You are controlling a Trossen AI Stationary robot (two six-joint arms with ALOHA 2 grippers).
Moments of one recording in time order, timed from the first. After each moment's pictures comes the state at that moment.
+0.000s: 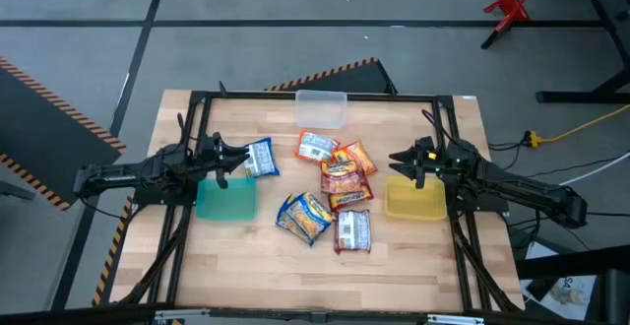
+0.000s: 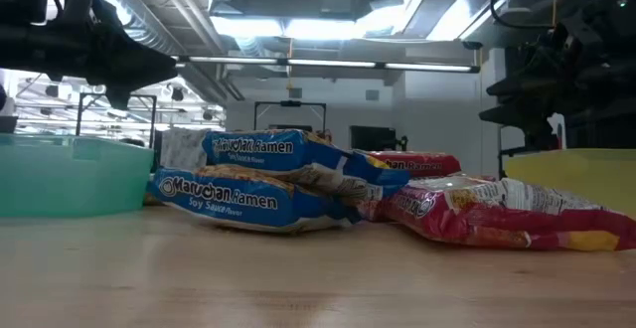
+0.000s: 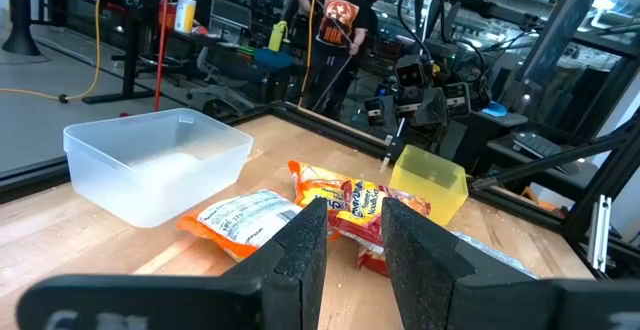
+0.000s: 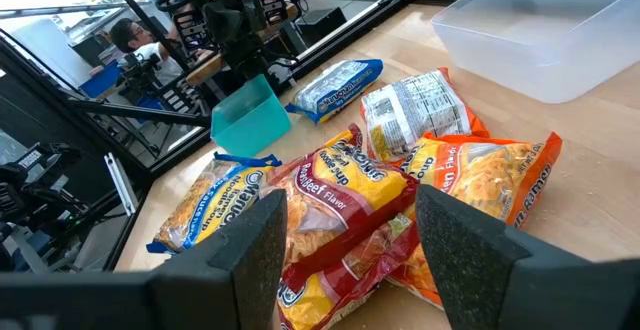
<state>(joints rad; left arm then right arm) 0.13 0.02 0.01 0.04 -0.19 -0.33 -0.43 0.24 0.01 0.06 -0.33 0.49</state>
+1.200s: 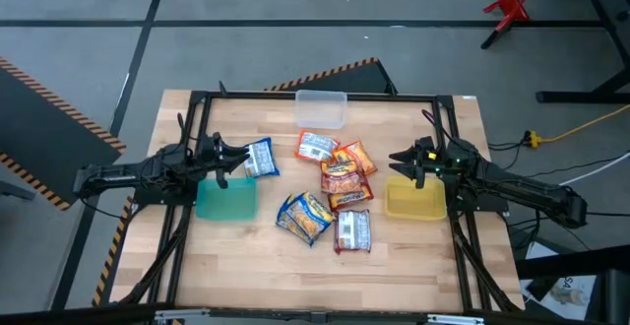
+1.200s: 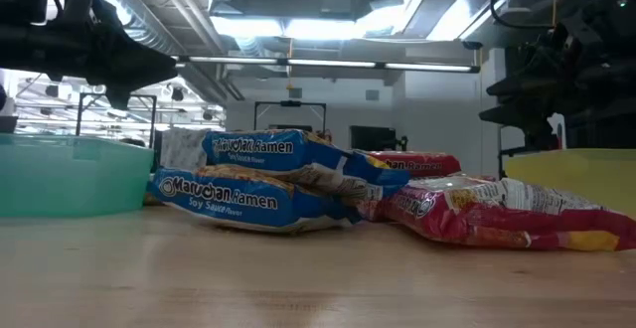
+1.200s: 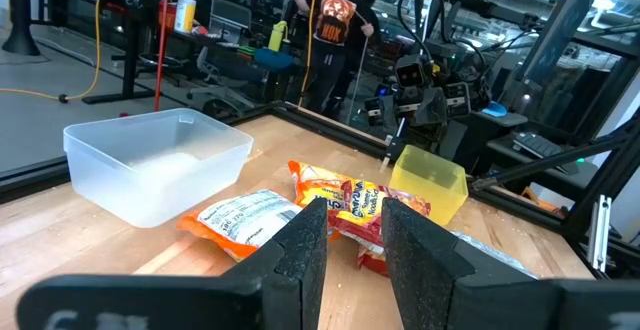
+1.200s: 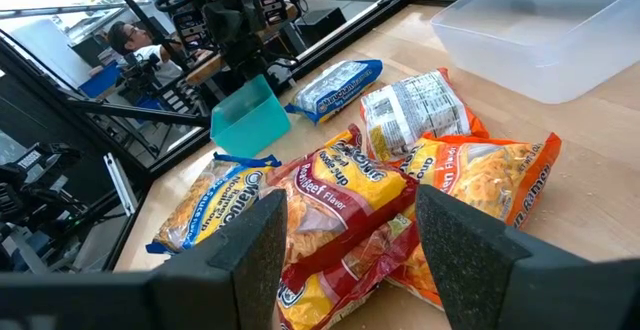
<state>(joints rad) 0.13 0.02 0.01 0.04 -0.19 -0.33 -0.43 0.24 0.01 0.06 -0.32 0.49</state>
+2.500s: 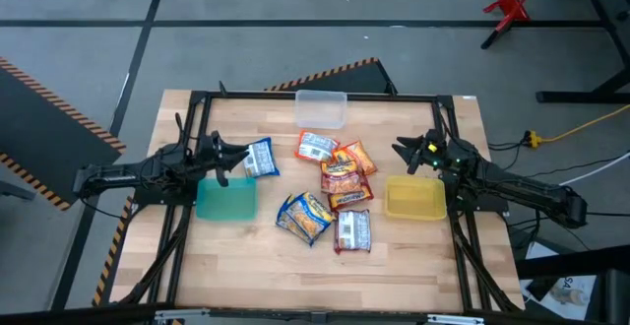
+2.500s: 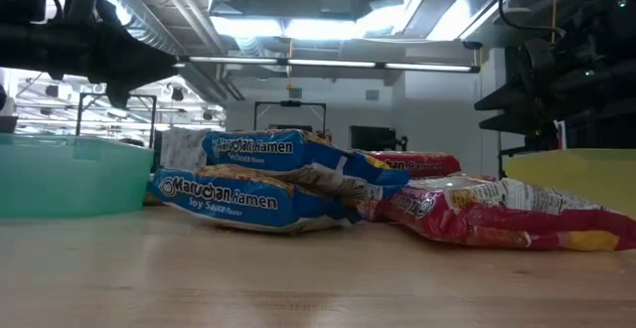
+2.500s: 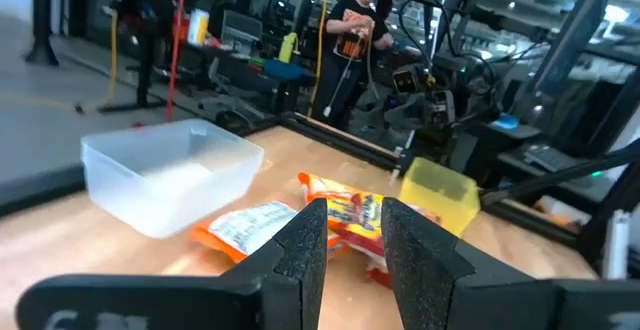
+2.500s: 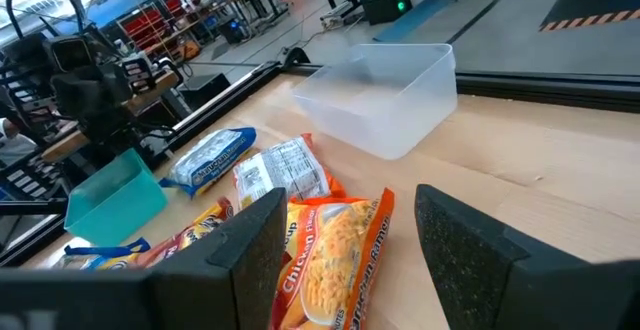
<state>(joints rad) 0.13 0.02 0.01 0.06 -0.22 -0.34 -0.43 0.24 0.01 0.06 0.06 0.49</state>
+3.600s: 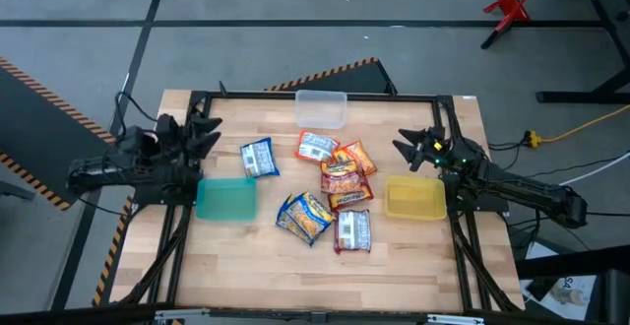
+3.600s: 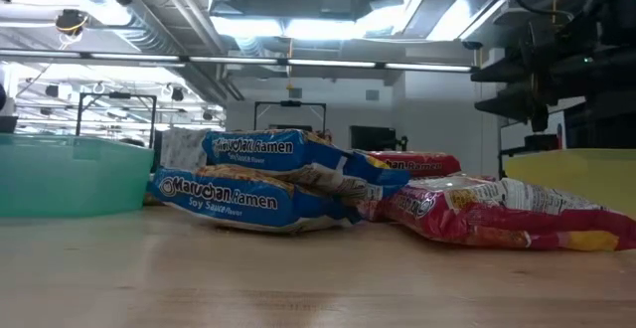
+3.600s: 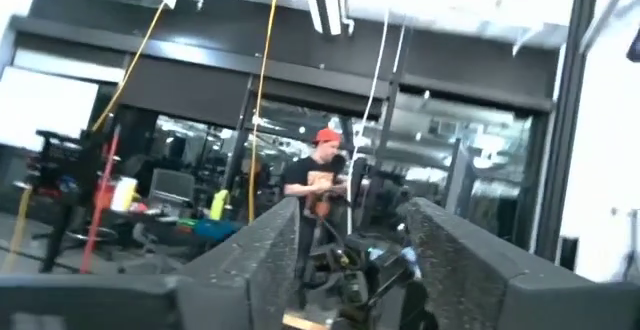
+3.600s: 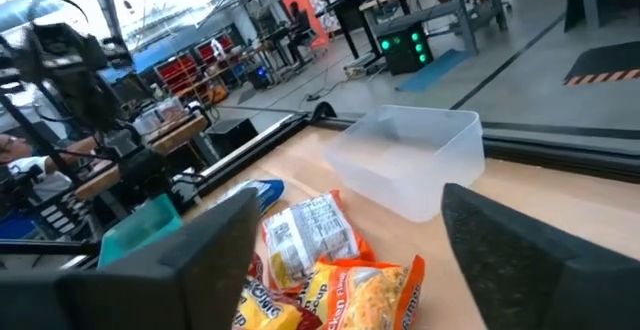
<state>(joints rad) 0.13 0.17 0.35 0.31 -0.12 -0.19 -0.43 0.24 0.01 0.21 0.06 0.47</state>
